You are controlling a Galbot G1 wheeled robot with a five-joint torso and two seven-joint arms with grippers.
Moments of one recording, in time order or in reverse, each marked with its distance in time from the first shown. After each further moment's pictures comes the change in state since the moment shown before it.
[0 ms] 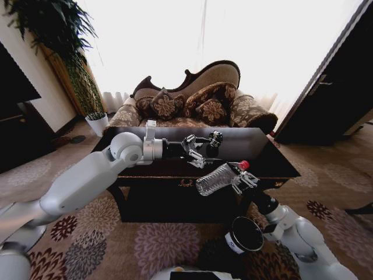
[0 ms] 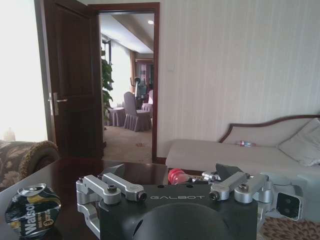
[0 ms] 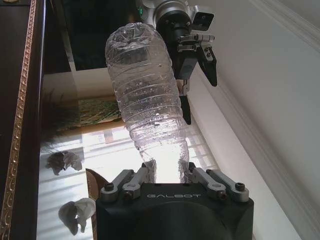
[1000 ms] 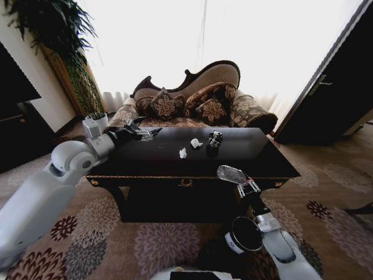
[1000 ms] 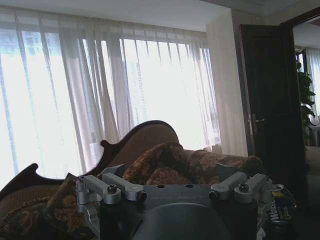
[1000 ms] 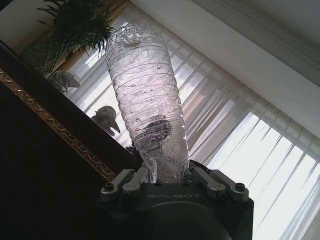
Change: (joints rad) left arm 0.495 0.114 -0.684 -0.036 0.194 -0.049 -0.399; right arm 0.049 0.130 -0.110 -0.317 0.445 -0.124 0.002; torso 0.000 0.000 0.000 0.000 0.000
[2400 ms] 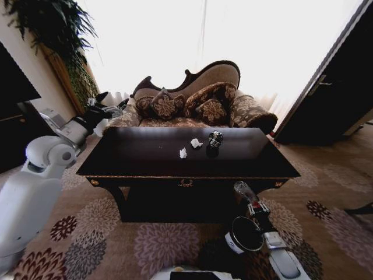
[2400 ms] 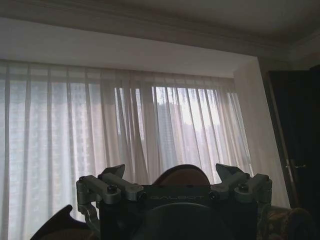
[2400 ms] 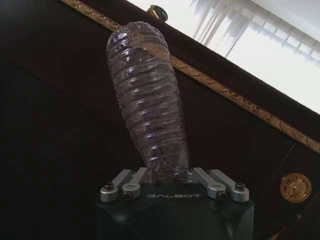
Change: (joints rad) left arm -0.007 -0.046 -0.134 0.099 0.014 -0.136 0.058; right arm -0.009 -0.008 0.007 -0.344 0.193 0.081 -0.016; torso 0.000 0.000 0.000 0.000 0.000
